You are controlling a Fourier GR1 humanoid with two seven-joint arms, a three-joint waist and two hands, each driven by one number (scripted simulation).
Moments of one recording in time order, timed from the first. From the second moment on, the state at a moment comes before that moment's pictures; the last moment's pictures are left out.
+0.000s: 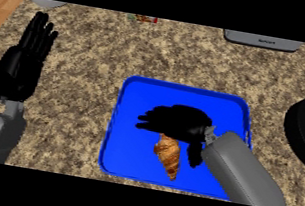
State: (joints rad) left arm -0.27 0.26 0.02 -1.52 0.21 0.17 0.02; right arm -0.58 -0.21 0.61 -1.19 0.93 0.51 -0.47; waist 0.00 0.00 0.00
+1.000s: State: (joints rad) left arm -0.29 0.23 0.06 -1.53 0.17 0.14 0.04; right arm -0.55 -0.05 0.64 -0.99 1.16 0.30 -0.71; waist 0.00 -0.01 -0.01
